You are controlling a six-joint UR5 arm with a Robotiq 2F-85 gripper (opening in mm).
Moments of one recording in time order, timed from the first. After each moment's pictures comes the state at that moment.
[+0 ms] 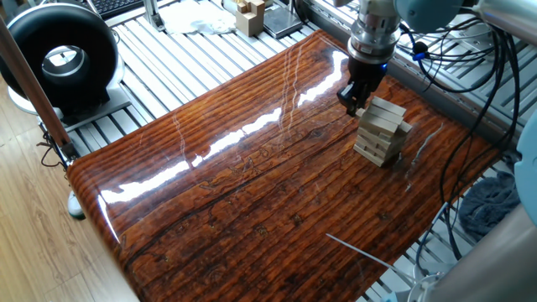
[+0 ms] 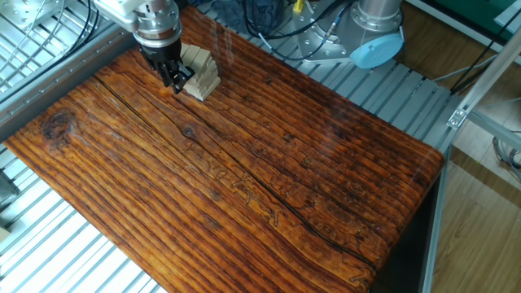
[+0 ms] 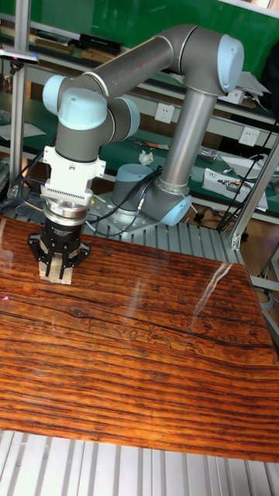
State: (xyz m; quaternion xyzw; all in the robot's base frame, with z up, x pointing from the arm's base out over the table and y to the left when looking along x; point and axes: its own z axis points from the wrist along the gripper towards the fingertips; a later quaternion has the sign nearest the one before) arm 0.461 -0.157 0.062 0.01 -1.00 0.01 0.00
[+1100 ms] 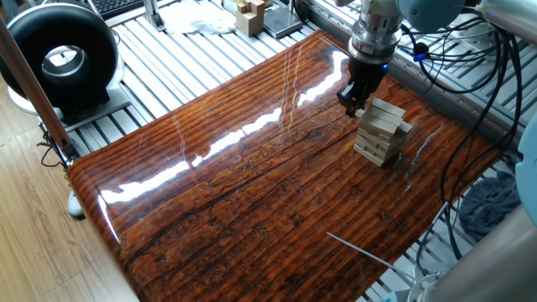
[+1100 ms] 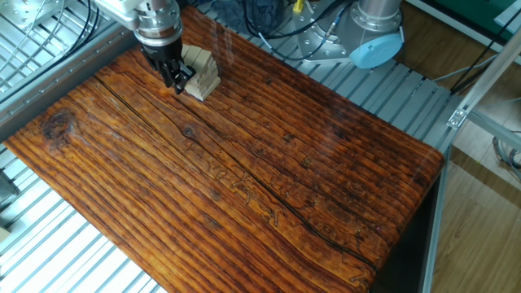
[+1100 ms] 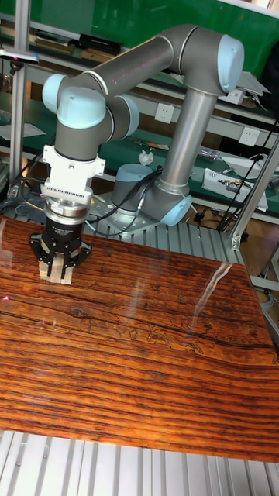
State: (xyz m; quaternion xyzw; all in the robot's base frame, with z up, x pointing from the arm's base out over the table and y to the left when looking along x) arm 0.456 -0.154 0.062 0.01 -1.00 0.00 0.00
